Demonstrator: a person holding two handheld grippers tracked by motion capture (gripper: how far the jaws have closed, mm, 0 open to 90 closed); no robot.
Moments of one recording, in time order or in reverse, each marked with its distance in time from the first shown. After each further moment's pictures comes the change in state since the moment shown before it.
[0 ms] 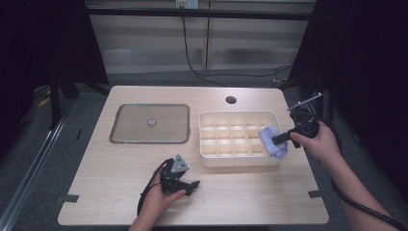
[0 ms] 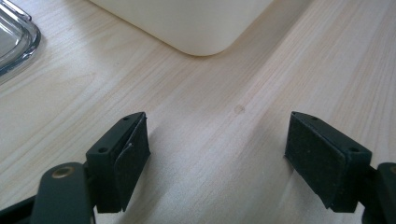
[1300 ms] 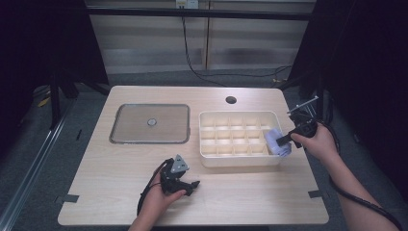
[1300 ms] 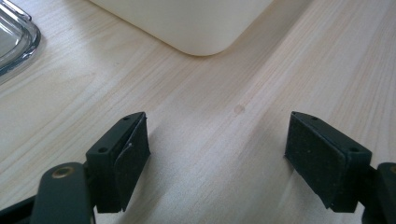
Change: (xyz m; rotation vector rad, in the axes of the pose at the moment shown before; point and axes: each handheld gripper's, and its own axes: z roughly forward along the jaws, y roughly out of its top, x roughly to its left) left arm 0.000 0.000 0.000 0.000 0.000 0.000; right arm -0.038 -0.003 0.024 0.079 -0.080 0.032
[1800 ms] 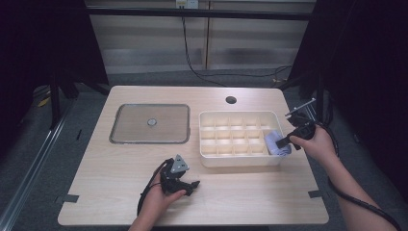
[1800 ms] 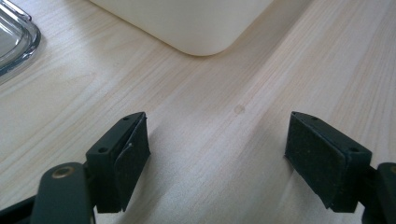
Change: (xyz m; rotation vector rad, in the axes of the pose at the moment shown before) left arm 0.000 0.000 0.000 0.000 0.000 0.000; right arm 0.002 -0.002 0.007 0.019 -0.024 -0.027
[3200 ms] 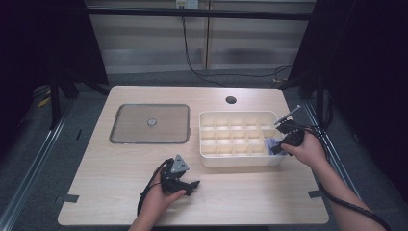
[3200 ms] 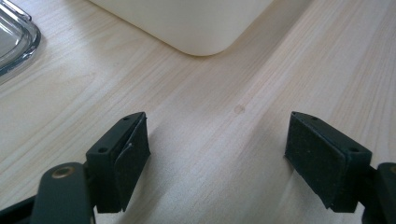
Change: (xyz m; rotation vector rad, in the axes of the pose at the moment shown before) left arm 0.000 0.000 0.000 -0.001 0.000 -0.002; right arm 0.015 -0.001 0.031 0.081 -0.088 -0.076
